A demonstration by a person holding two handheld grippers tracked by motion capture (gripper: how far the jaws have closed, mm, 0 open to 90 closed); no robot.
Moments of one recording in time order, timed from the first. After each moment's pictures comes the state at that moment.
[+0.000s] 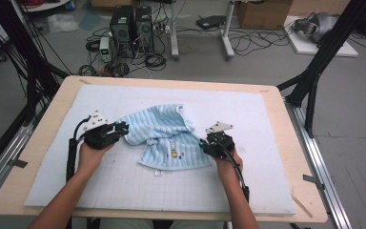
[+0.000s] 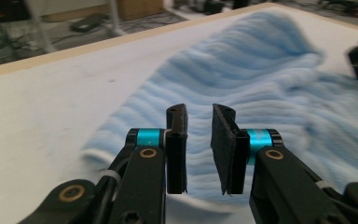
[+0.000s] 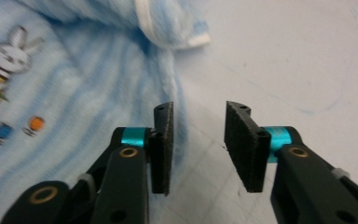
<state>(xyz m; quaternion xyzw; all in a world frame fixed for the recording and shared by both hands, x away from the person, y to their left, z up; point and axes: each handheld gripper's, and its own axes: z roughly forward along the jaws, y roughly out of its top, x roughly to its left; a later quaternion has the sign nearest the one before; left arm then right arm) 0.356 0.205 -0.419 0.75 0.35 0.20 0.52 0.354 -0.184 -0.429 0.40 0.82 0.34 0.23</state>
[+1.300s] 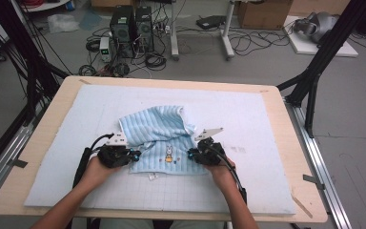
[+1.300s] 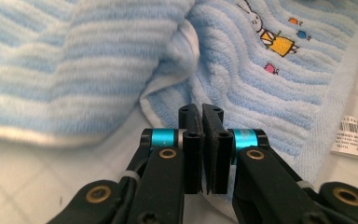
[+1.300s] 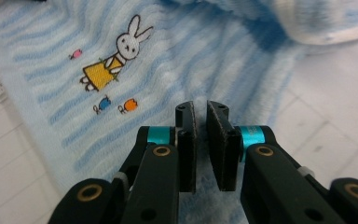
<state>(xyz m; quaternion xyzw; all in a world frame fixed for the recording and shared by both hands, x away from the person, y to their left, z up) 0.325 0.181 -0.443 0.86 0.30 0.10 0.41 0.341 -0.159 -0.438 0.34 0.87 0.36 0.09</state>
